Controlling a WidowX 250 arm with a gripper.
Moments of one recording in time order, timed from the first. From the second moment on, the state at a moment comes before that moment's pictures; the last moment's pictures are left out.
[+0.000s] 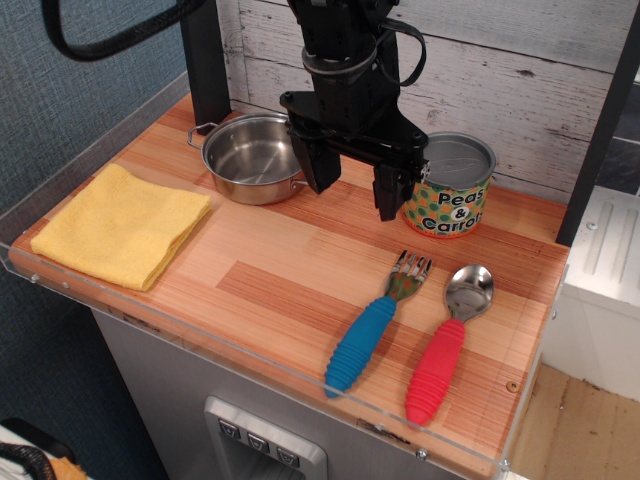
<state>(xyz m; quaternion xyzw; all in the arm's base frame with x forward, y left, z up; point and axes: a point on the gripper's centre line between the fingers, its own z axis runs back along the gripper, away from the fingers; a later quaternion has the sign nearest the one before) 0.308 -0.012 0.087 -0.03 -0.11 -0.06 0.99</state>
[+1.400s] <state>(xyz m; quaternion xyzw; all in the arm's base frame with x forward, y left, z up) 0.247 0.143 0.048 0.03 -0.05 0.01 1.00</state>
